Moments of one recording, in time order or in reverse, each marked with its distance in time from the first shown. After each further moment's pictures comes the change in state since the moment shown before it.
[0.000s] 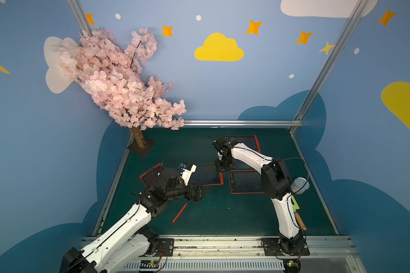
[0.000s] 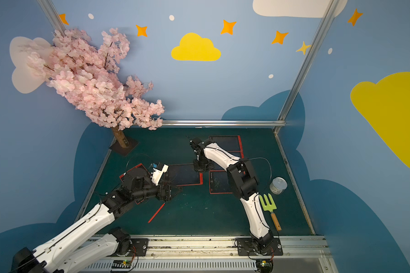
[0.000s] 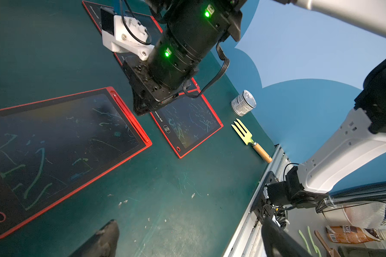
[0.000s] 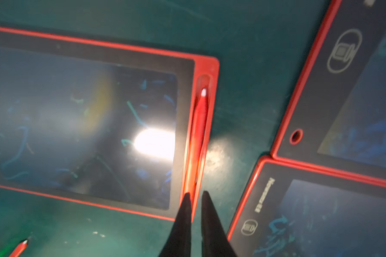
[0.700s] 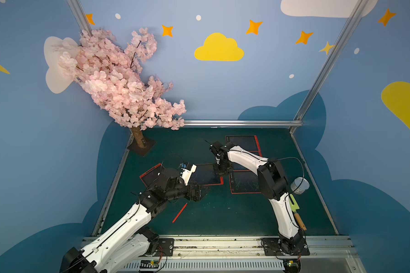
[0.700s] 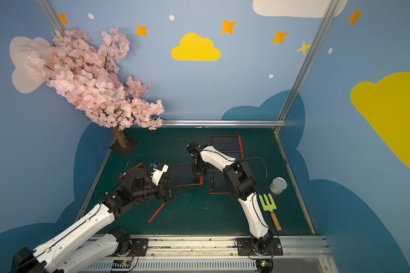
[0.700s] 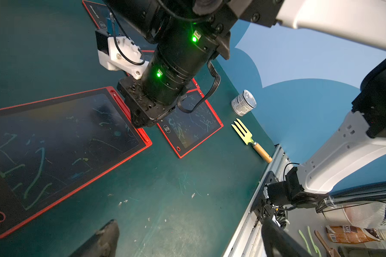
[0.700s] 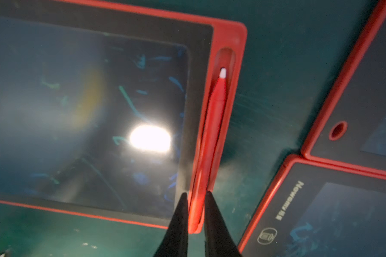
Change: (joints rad) left arm 0.000 0.000 0.000 0.000 0.000 0.000; right arm 0.029 0.040 -0.015 0.005 0.031 0.029
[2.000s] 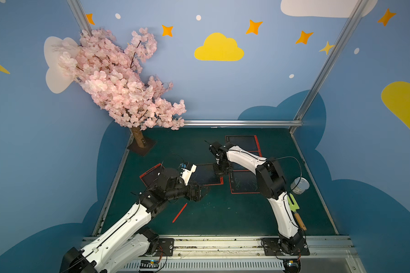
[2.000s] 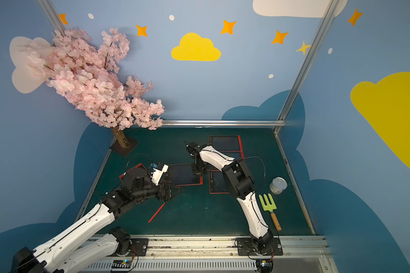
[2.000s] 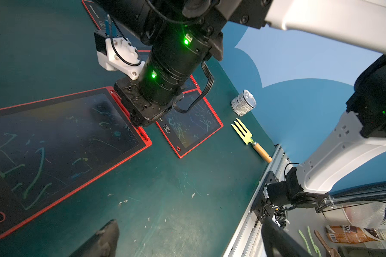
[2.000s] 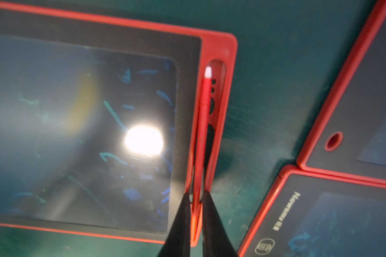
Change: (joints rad) left arm 0.000 0.000 0.000 0.000 0.000 0.000; right arm -0.005 0.025 0.026 -0.008 0.026 0.007
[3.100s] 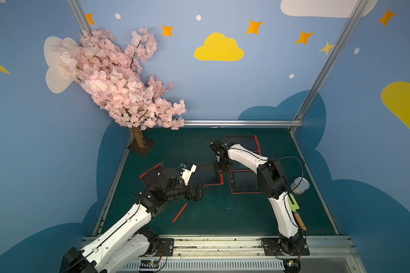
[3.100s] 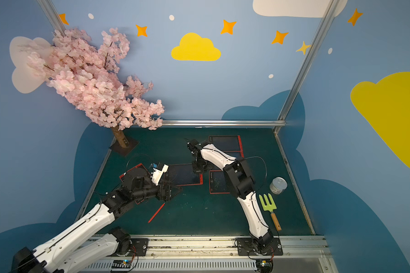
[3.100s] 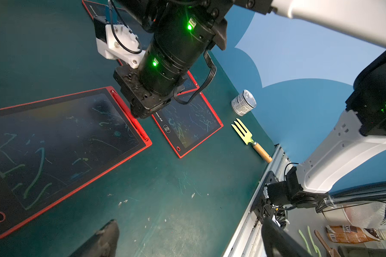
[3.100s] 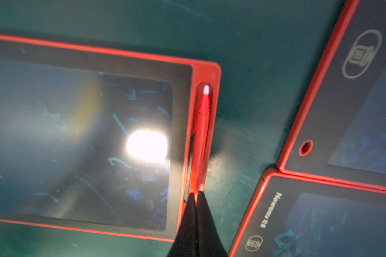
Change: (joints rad) left arm 0.000 0.000 0.000 0.000 0.000 0.000; right arm -0.016 -0.002 0.043 -0.011 0.007 -0.011
